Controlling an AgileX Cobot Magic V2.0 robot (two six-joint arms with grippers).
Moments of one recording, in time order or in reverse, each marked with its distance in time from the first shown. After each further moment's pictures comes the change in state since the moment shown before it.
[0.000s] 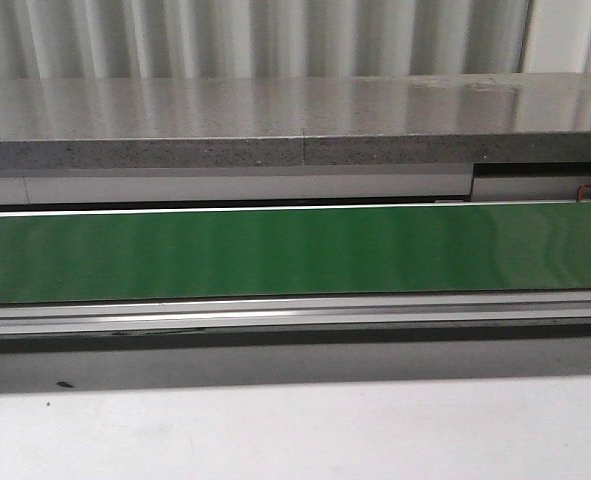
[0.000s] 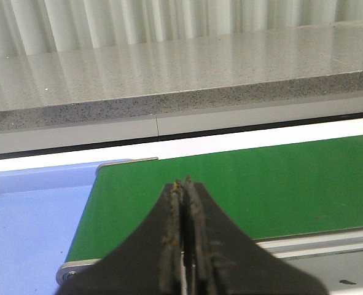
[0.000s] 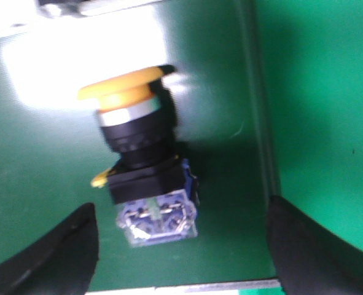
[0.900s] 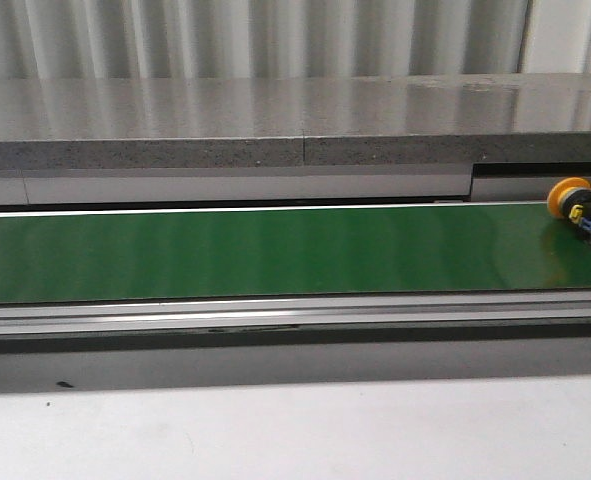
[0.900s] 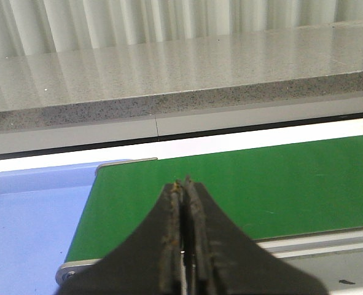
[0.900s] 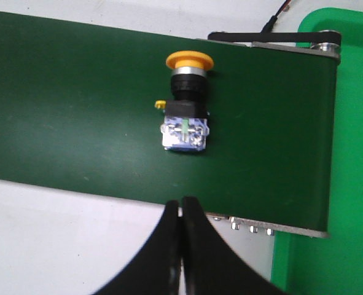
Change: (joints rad) left arm 0.000 0.000 0.000 0.000 0.000 0.000; right arm 0.193 -0.585 0.413 0.006 -0.258 -0.135
